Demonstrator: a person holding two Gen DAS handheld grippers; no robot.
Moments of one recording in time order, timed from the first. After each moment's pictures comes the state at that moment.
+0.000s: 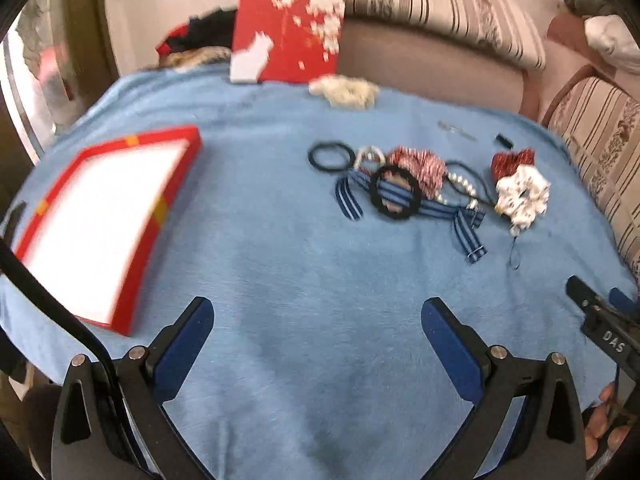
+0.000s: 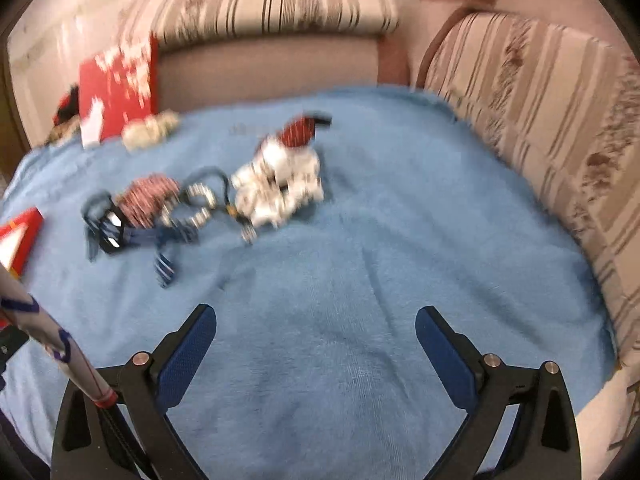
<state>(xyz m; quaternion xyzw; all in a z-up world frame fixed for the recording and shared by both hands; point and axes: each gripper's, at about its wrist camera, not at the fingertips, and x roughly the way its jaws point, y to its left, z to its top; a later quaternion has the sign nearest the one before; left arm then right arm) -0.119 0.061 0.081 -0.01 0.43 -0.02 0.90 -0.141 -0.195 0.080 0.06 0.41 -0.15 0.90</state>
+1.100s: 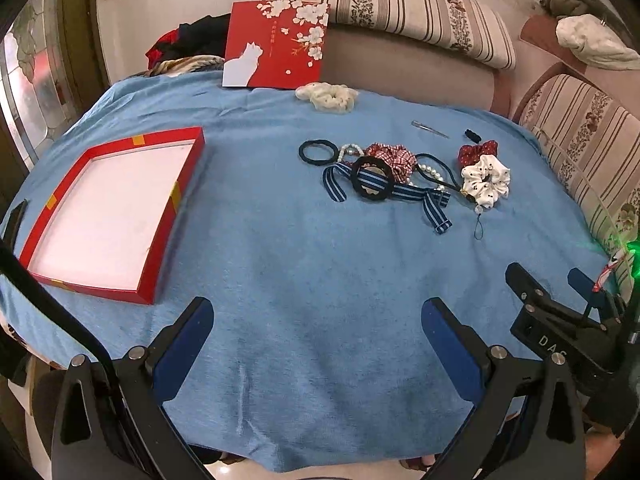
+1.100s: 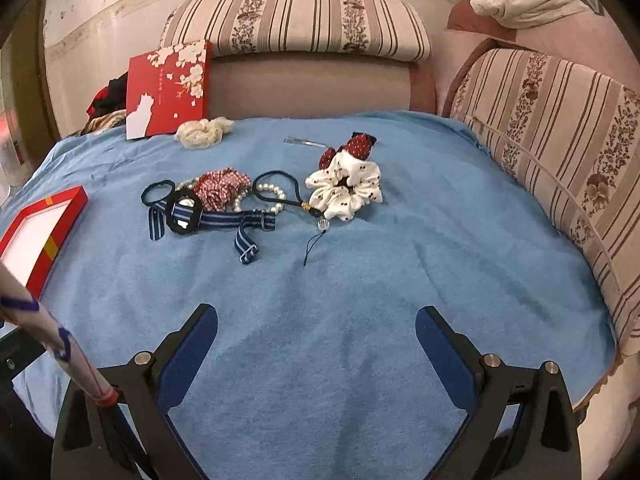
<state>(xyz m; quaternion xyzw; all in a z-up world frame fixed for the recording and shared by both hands) -0.161 0.071 0.101 -0.01 0.44 -0.06 0.90 -0.166 -0.132 0.085 0.03 0.39 -0.11 0.91</state>
